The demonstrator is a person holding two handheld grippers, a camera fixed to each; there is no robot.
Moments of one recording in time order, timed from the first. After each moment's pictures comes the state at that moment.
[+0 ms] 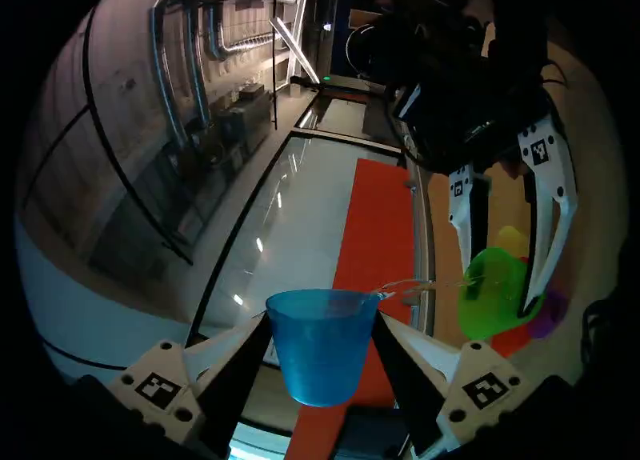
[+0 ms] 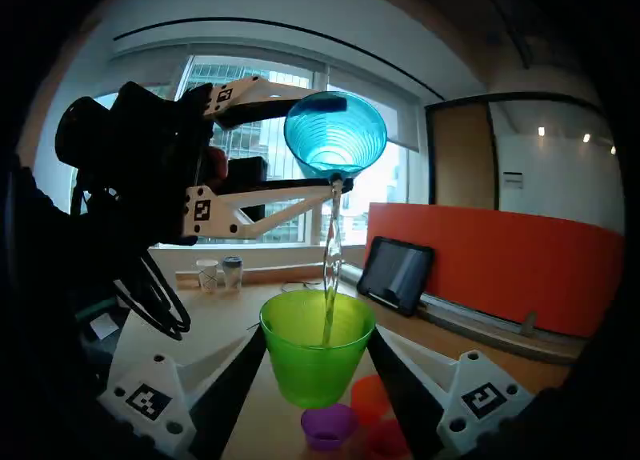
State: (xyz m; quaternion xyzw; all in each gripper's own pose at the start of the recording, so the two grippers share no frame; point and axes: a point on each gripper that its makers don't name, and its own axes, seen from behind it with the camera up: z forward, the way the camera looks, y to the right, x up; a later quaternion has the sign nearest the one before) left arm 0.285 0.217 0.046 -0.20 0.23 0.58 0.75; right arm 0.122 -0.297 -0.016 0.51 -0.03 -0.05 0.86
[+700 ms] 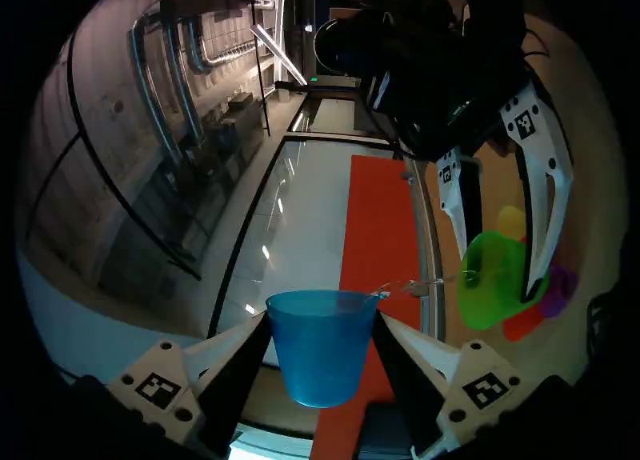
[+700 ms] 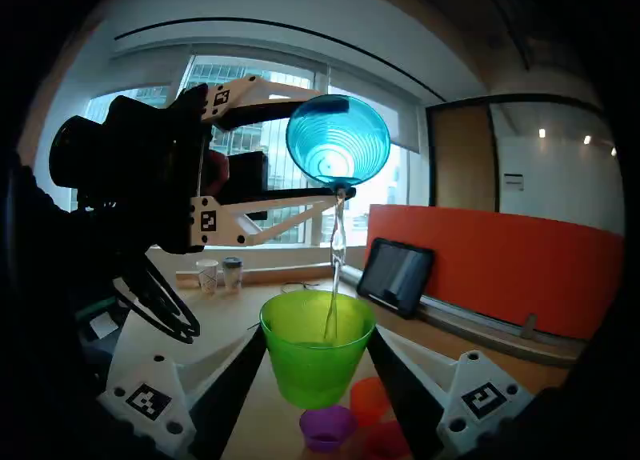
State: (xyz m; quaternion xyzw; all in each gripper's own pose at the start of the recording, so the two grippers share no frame) left arm 0.284 0.219 0.048 -0.19 0.25 0.62 0.72; right arm 0.123 -0.297 -0.015 0.51 -0.02 -0.05 0.86
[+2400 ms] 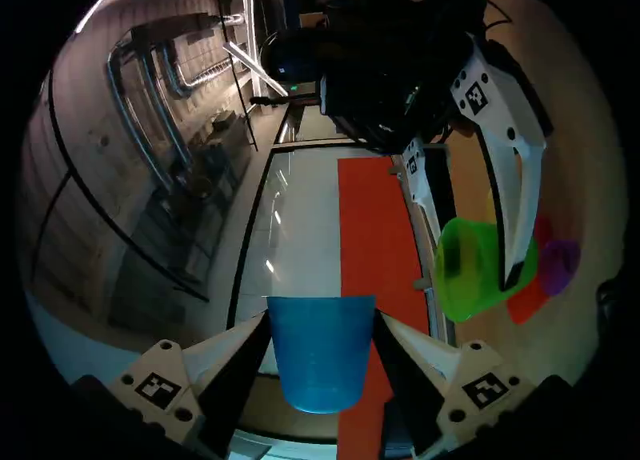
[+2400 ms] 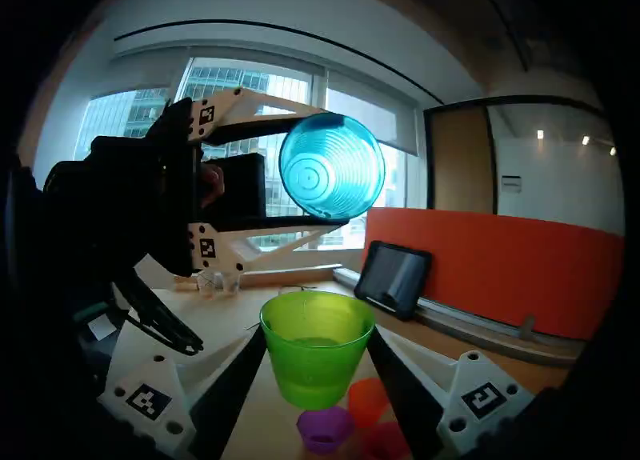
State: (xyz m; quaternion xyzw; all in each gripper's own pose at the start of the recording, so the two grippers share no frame) left arm 0.268 0.226 0.040 -0.19 0.27 0.66 0.68; right arm 0.127 -0.294 -0.014 0.51 -0.02 -0.05 0.86
